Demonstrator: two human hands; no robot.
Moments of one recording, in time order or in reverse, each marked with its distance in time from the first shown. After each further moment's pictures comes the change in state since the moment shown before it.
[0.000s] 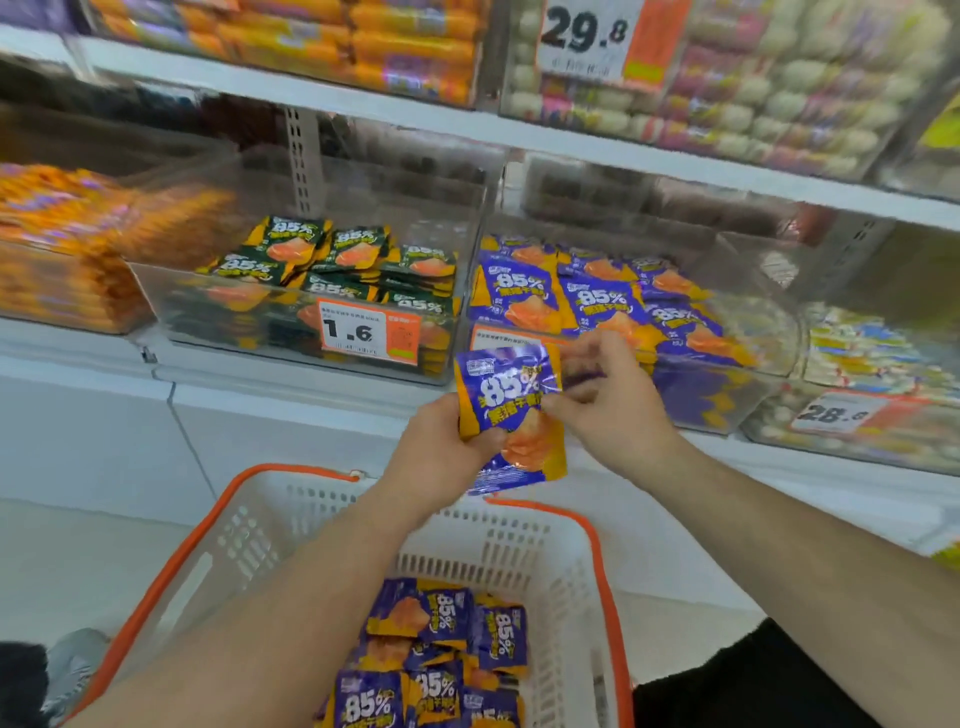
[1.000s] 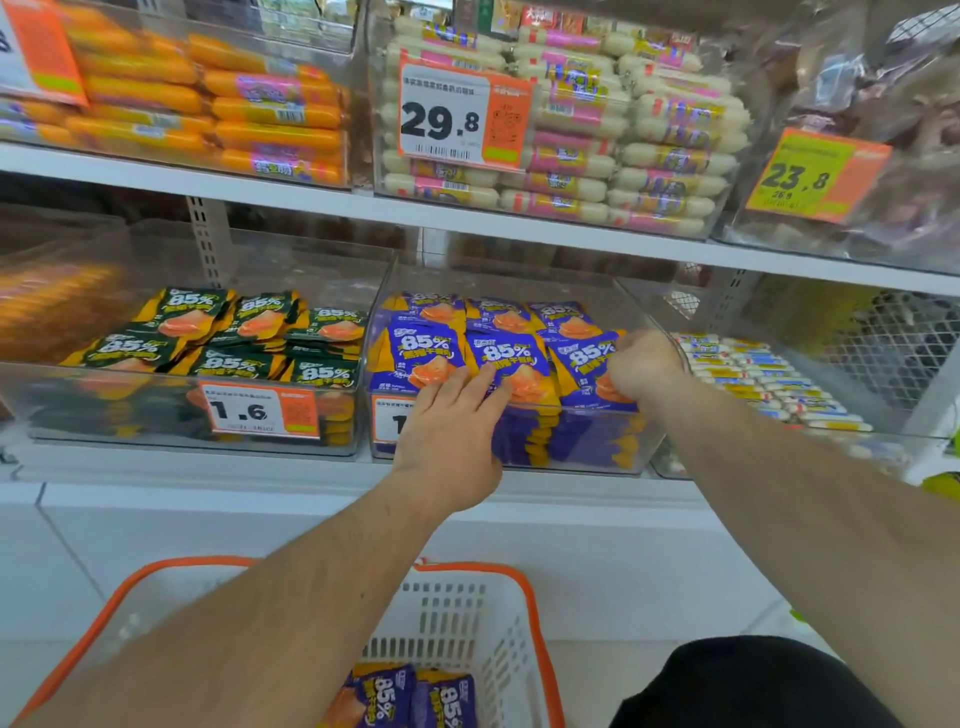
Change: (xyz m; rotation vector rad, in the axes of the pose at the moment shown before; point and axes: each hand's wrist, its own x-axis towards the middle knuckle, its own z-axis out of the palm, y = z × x) left_hand 0.068 0.068 0.069 1.187 -0.012 0.514; right_hand 0.104 0.031 -0.131 -0.219 0.325 0.478
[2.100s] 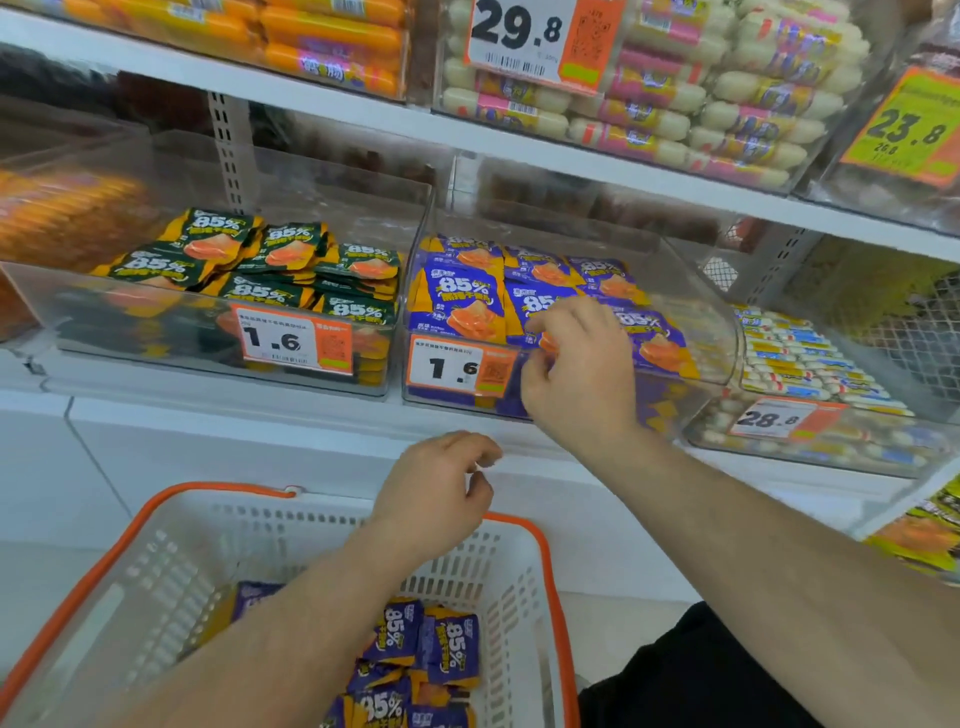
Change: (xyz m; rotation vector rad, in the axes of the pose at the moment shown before) left_hand -0.083 -0.018 0.052 -0.683 0.143 -0.064; right_hand -0.101 -0.004 0.078 -0.257 0.323 -0.974
